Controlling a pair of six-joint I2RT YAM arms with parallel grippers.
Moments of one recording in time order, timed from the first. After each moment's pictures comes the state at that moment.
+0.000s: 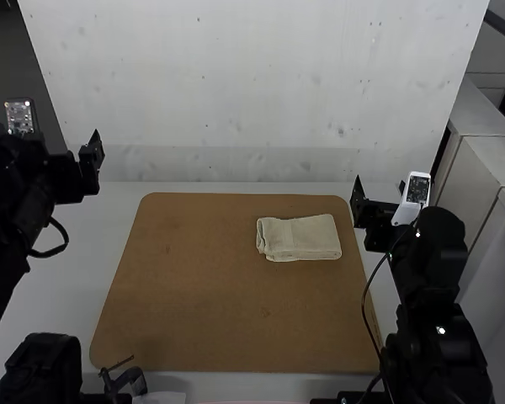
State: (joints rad) left arm -0.06 0.27 0.48 -0.30 -0.19 -0.01; right arm 0.04 0.01 0.07 -0.07 0.03 0.09
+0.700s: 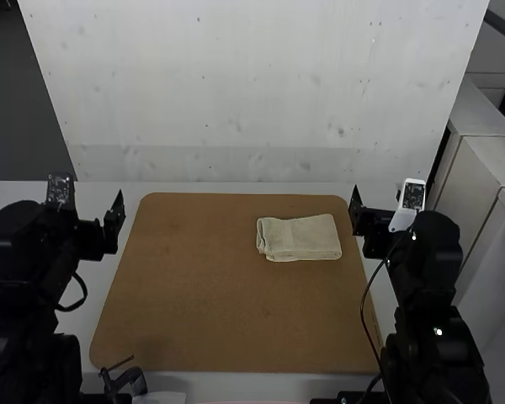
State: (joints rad) left arm -0.01 0.03 0.10 -0.19 -0.03 0.12; right arm 0.04 0.01 0.05 -0.10 0.03 0.08
